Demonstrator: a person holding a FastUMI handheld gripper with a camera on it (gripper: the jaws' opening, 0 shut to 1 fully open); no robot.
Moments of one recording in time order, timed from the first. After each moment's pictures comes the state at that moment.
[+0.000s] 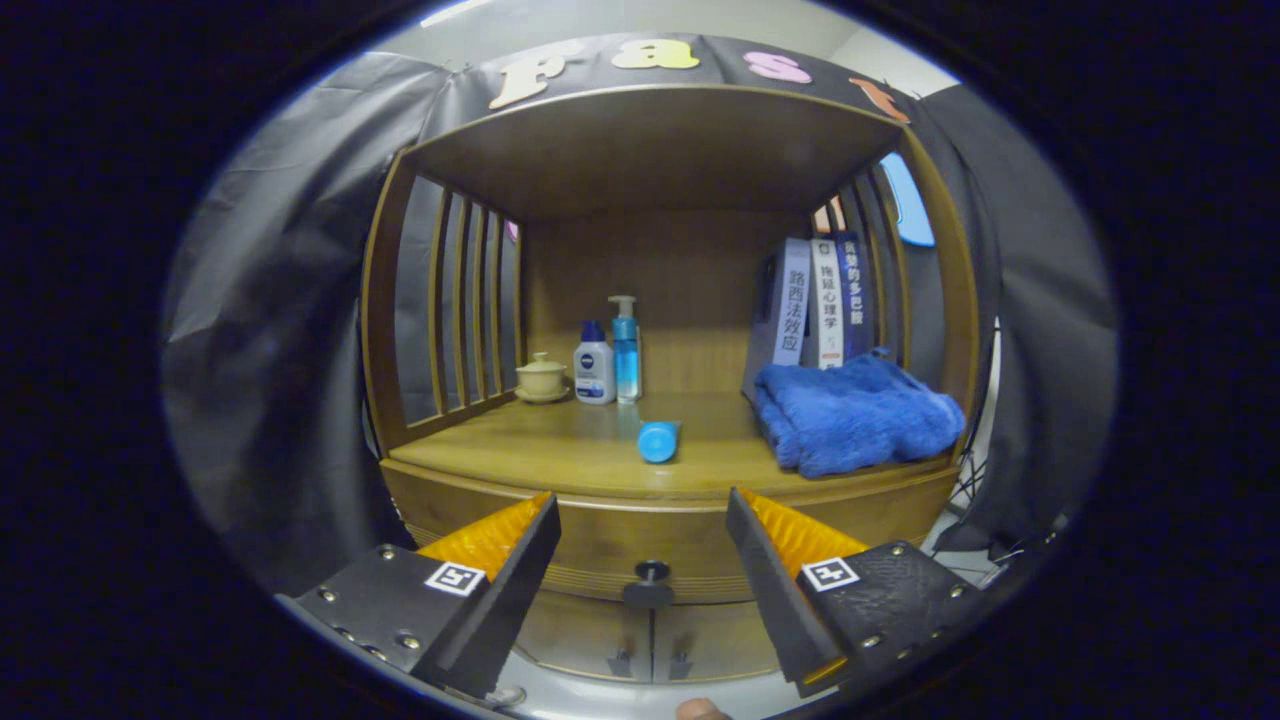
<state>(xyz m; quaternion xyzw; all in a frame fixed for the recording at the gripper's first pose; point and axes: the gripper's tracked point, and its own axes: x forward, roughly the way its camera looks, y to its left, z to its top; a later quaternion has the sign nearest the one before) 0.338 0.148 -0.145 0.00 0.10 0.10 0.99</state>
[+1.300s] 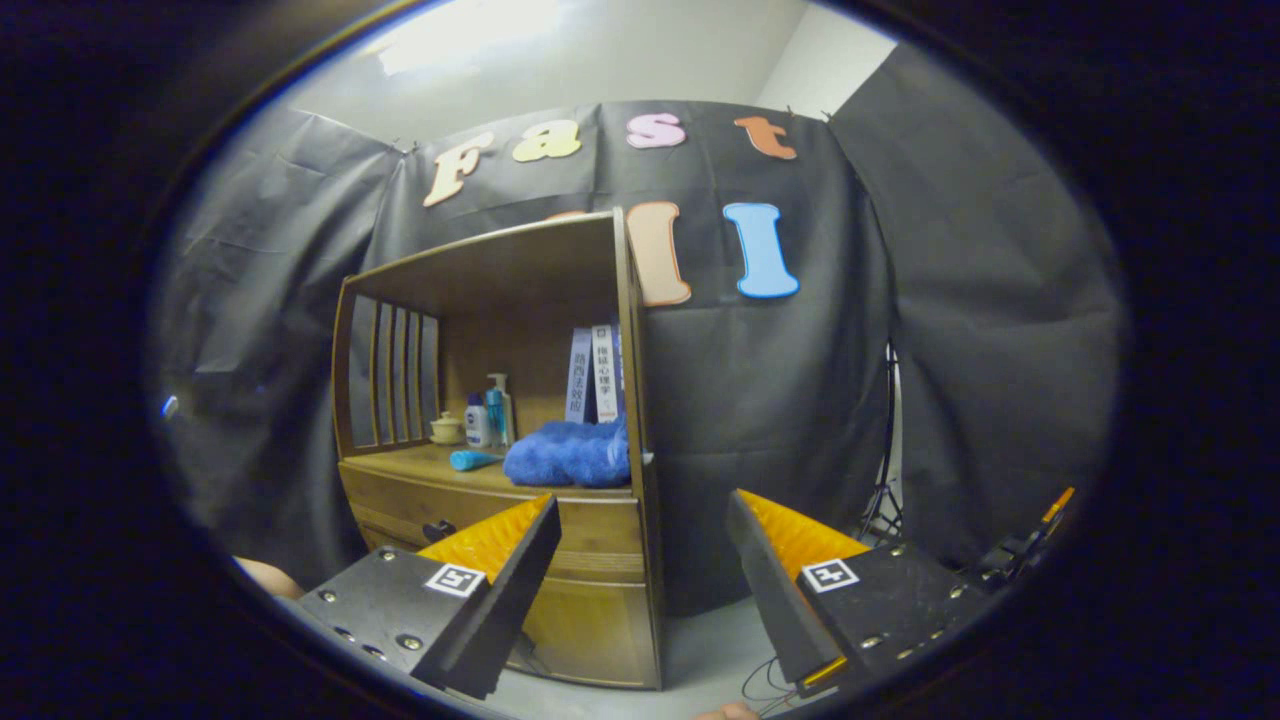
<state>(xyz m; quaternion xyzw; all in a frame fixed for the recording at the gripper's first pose) 0.246 -0.158 -0.114 0.05 0.02 0.07 1.00</state>
